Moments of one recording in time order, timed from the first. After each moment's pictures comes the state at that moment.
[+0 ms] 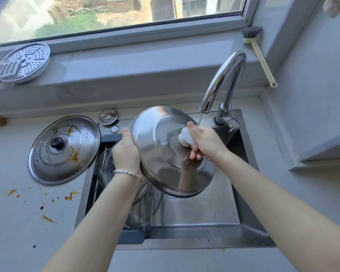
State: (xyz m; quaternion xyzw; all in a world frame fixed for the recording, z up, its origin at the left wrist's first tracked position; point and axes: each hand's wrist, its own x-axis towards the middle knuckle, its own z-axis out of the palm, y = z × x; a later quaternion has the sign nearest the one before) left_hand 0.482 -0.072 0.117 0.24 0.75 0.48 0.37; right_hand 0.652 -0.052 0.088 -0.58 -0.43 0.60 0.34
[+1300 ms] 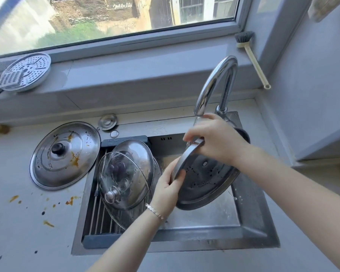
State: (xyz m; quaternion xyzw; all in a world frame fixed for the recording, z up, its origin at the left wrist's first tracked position) left_hand 0.530 -0.144 0.080 0.50 0.52 0.40 0.56; right_hand 0.687 -0.065 0.141 -0.47 -0.84 0.17 0.20
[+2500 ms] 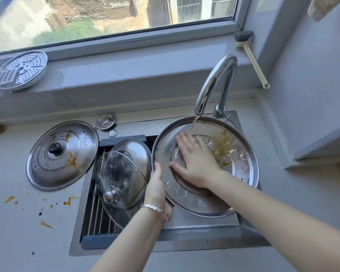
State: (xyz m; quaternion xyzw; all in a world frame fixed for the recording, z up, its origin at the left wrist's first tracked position) left_hand 0.529 -0.133 0.076 0.03 0.53 0.46 0.72; right_hand 0.647 -0.085 0.057 -0.55 -0.81 0.20 0.05
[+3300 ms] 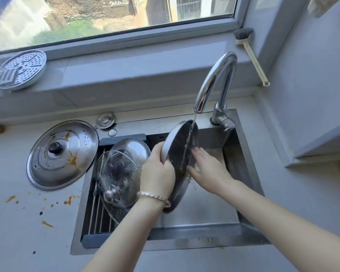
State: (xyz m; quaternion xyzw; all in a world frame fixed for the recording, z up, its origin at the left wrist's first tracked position) left_hand 0.532 -0.122 0.130 0.51 0.73 0.28 0.35; right_hand 0.666 -0.106 0.049 -0.62 -0.73 0.29 0.04
